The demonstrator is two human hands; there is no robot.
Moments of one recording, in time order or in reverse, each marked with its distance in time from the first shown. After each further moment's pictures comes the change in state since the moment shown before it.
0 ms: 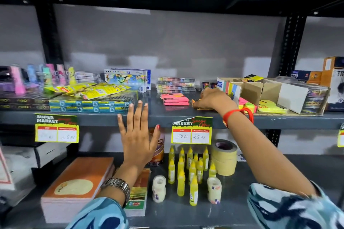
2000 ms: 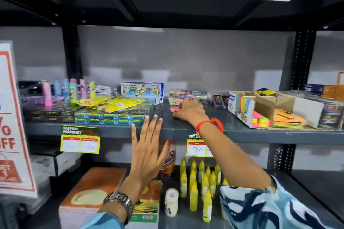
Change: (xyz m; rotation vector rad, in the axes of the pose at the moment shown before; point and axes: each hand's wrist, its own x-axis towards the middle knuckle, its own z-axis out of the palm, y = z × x) left_hand 0.000 -0.021 -0.018 -0.083 -0.068 0.111; right_hand 0.017 -0.089 0.031 0.175 0.086 -0.043
